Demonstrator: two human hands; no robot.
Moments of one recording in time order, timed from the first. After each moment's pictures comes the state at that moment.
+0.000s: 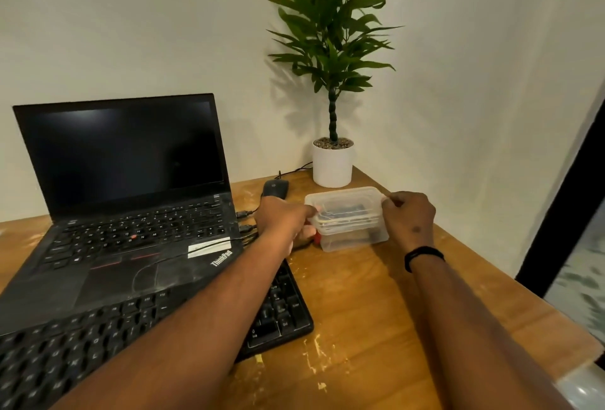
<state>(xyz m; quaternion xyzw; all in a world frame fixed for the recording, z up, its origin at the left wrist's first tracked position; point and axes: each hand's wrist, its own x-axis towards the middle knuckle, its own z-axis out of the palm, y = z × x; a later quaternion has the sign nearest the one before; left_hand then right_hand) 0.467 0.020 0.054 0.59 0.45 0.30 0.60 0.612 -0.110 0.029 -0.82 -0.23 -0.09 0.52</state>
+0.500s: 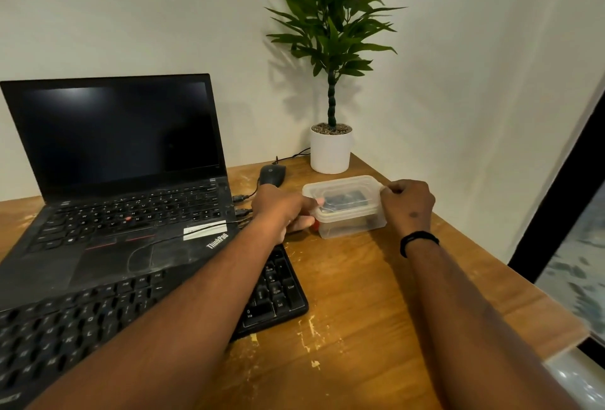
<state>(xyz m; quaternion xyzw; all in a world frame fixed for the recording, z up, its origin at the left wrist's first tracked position) 0.462 0.024 0.048 0.60 0.42 0.24 0.64 0.610 -0.112 0.029 -0.83 -0.20 -0.07 0.52</state>
